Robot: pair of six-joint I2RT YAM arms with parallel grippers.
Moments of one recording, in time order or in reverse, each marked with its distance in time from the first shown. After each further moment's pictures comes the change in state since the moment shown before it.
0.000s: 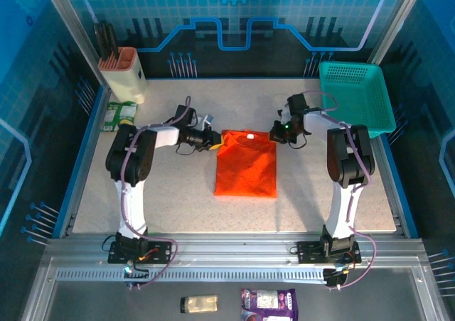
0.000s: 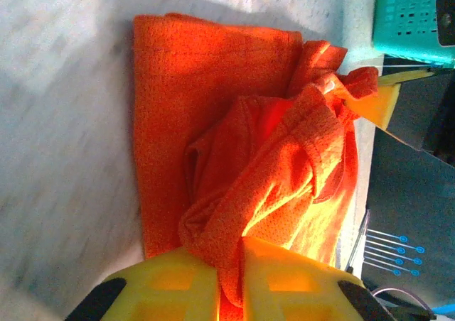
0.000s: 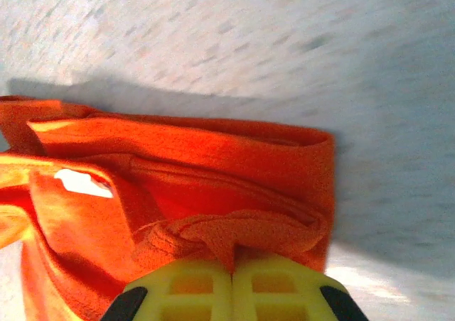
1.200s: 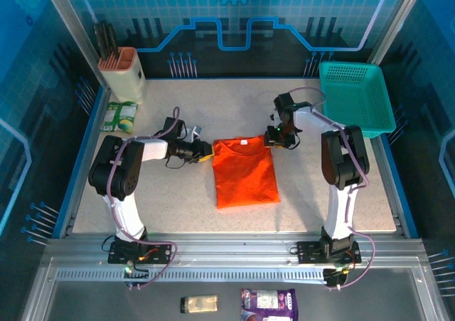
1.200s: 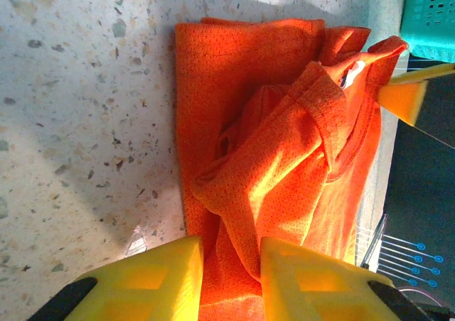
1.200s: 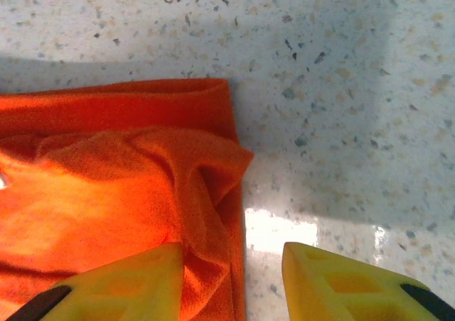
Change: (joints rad) left arm 0.021 -0.152 -0.209 0.048 -0.058 -0.010; right arm 0.072 0.019 0.117 -0.267 0.240 -0.060
